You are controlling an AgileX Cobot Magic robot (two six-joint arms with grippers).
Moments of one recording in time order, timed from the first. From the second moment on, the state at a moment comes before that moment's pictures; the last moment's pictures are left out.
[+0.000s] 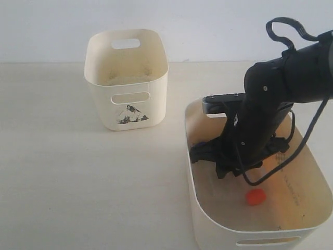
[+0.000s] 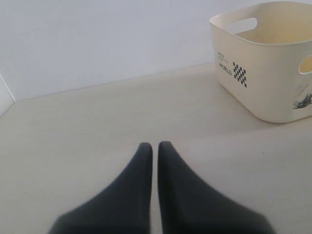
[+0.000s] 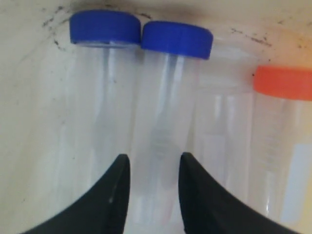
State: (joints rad) left arm -0.04 0.00 0.00 0.21 0.27 -0.02; right arm 0.43 1.80 -0.97 0.06 0.64 0.28
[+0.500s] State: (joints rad) left arm -0.04 0.00 0.00 0.21 0.27 -0.02; right arm 0.43 1.85 -0.99 0.07 0.65 0.28
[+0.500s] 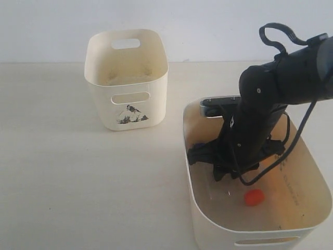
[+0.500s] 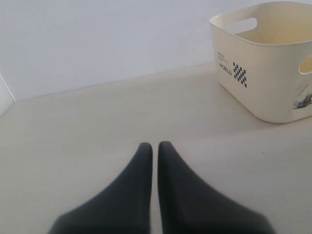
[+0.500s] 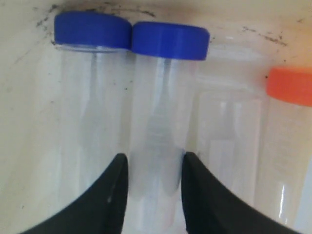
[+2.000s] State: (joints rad) left arm -0.04 0.00 0.00 0.21 0.27 -0.02; right arm 0.43 1.22 -1.06 0.08 0.82 0.14
